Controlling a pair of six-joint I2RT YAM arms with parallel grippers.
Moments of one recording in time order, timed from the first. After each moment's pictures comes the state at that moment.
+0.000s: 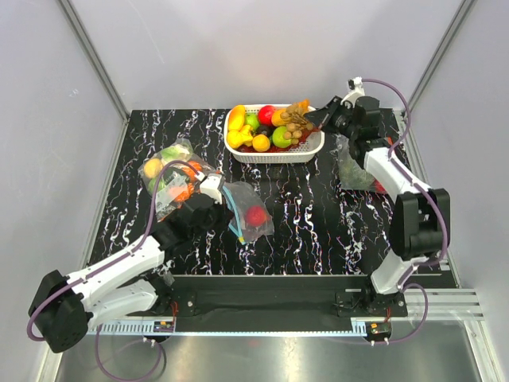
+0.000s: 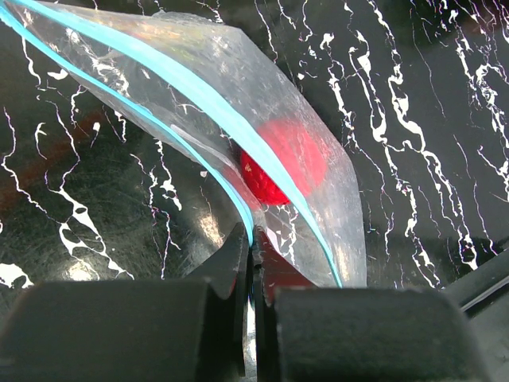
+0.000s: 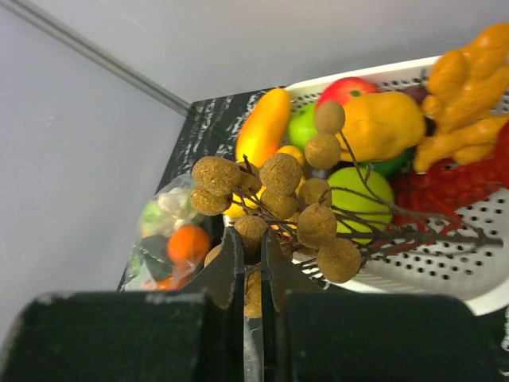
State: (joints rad) left arm -0.75 0.97 0.56 -0.14 -0.13 -0.47; right arm 0.16 1.68 1.30 0.23 -0.46 0.65
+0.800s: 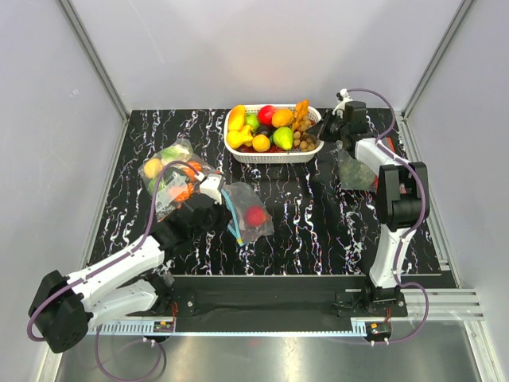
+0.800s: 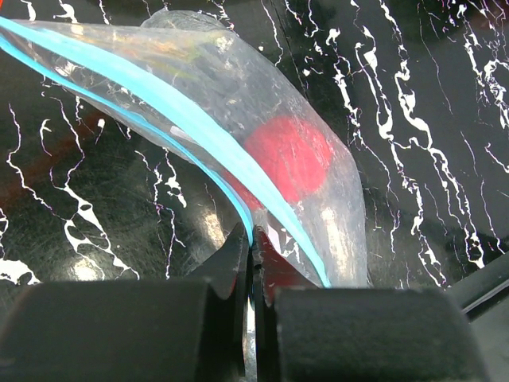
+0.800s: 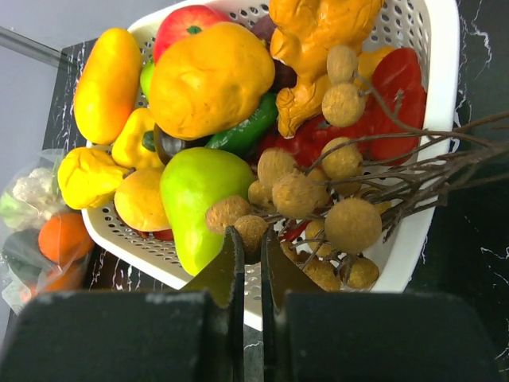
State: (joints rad) left arm -0.74 0.97 0.56 -0.15 -0.13 -0.46; right arm 0.11 2.01 1.48 0.07 -0.44 0.47
